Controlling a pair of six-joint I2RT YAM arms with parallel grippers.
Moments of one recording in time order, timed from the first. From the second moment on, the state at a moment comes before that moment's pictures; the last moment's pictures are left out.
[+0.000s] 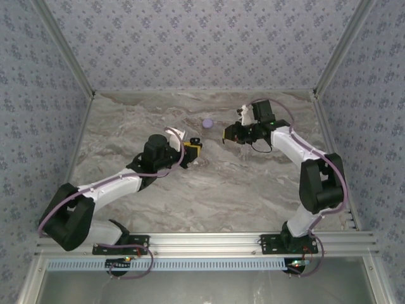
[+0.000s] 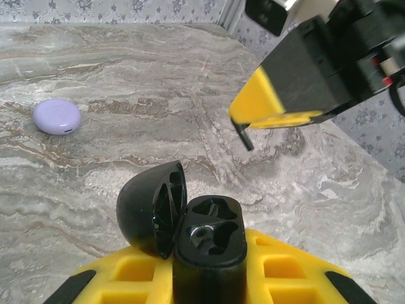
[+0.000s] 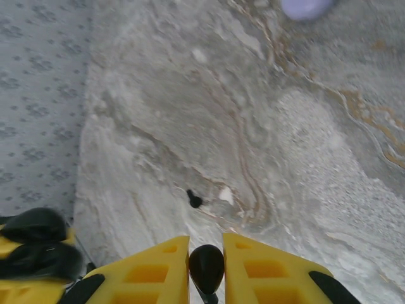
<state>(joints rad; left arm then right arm) -0.63 1.35 0.67 0.36 0.30 -0.34 0.29 1.65 1.21 -0.40 -0.70 0.46</state>
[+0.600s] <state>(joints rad) -0.66 1.43 0.66 0.66 0.36 -0.43 0.31 1.48 1.21 -0.23 -0.79 0.56</state>
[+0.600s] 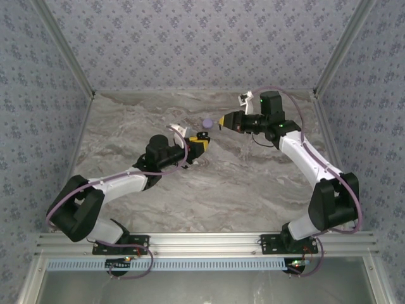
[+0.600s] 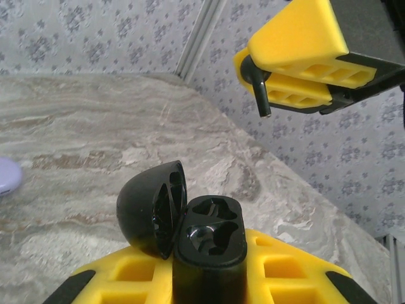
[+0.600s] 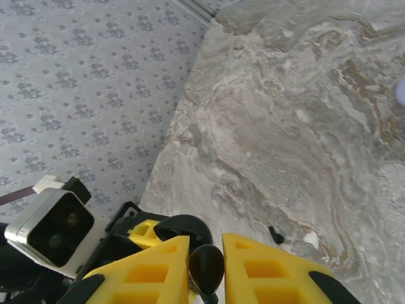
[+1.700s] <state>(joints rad) -0.68 1.46 0.73 0.79 0.39 -0.54 0.39 1.46 1.22 -0.16 -0.79 0.57</state>
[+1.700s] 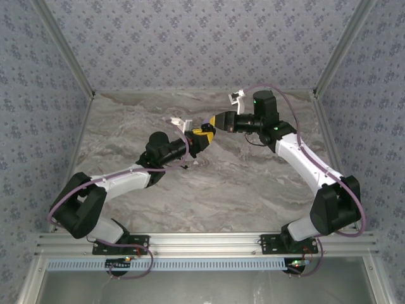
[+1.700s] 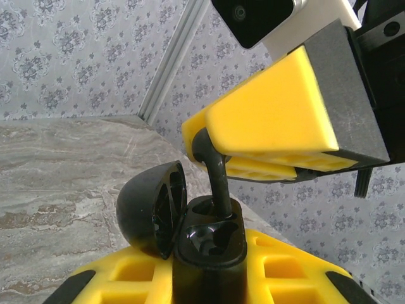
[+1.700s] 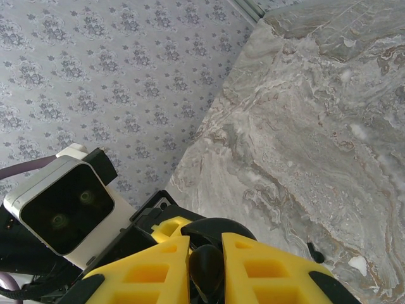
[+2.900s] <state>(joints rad) -0.68 1.45 0.73 0.78 0.37 -0.54 0.41 1.46 1.24 -0.26 -0.78 0.46</state>
